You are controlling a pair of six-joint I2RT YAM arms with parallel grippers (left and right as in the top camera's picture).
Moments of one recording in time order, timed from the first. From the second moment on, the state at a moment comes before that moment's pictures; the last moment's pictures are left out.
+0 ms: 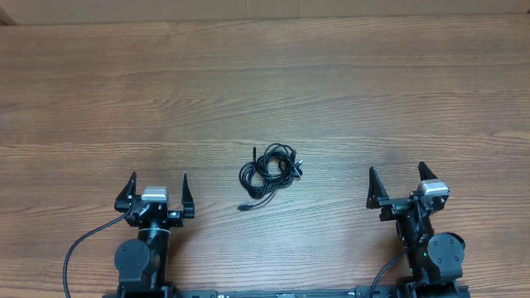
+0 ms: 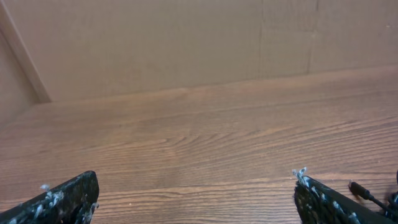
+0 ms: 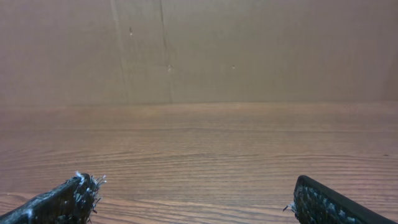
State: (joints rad) left arm 0.01 0.01 0.01 -0.08 0.00 0.11; right arm 0.11 0.01 0.02 -0.03 -0.01 0.07
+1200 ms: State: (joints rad) left arm 0.01 0.62 0.51 -0.59 0.09 0.08; right arm 0.11 0.01 0.02 -0.03 -0.01 0.07
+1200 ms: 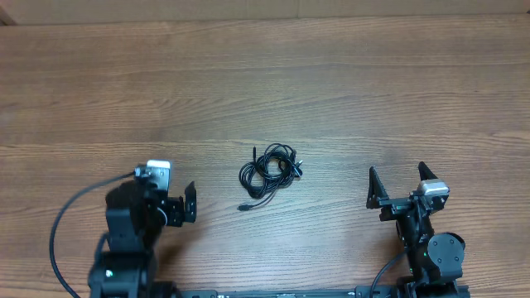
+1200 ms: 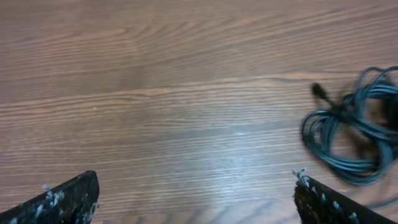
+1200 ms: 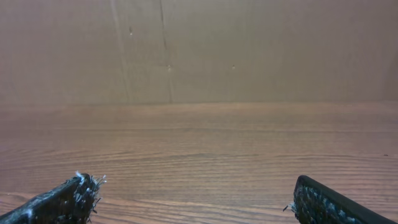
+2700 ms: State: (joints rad) left arm -0.43 1.68 1.39 -1.17 0.29 0.22; right arm 0.11 0.01 0.02 -0.04 -0.01 0.07
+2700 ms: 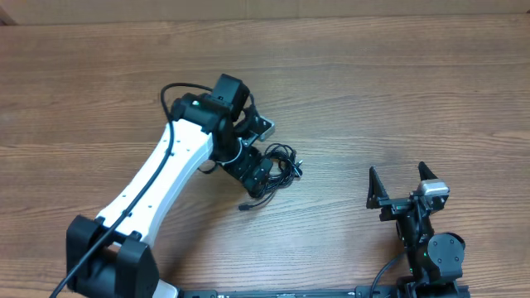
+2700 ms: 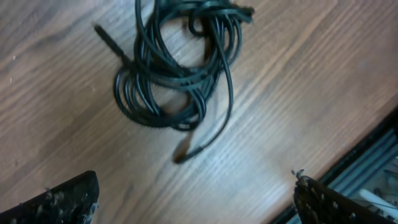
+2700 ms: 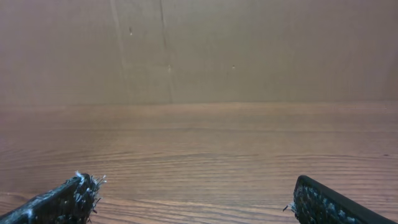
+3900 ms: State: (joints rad) left arm -0.43 1.72 1.32 -1.08 0.13 -0.01; right arm 0.11 0.01 0.02 -0.04 -0.01 0.07
